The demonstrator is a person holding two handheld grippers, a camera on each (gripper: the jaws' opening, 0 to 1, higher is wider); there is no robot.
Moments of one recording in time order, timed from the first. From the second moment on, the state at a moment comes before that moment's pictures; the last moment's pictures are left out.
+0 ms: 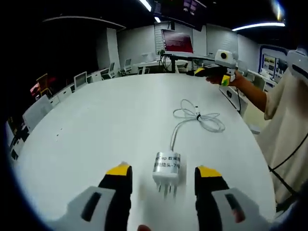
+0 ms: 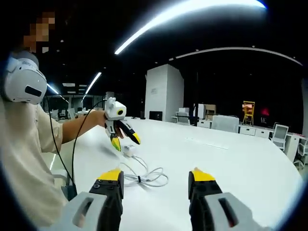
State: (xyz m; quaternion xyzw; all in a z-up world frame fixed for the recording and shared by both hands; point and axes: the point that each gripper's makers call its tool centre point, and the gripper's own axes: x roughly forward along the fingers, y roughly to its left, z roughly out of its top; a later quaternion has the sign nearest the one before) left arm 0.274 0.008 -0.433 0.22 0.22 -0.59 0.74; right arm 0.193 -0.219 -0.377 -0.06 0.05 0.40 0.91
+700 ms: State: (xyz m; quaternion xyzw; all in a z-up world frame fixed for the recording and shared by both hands) left arm 0.266 -0.007 -0.443 0.19 0.22 -0.61 0.74; right arm 0.191 -0.228 -0.370 -0.06 0.04 0.38 0.92
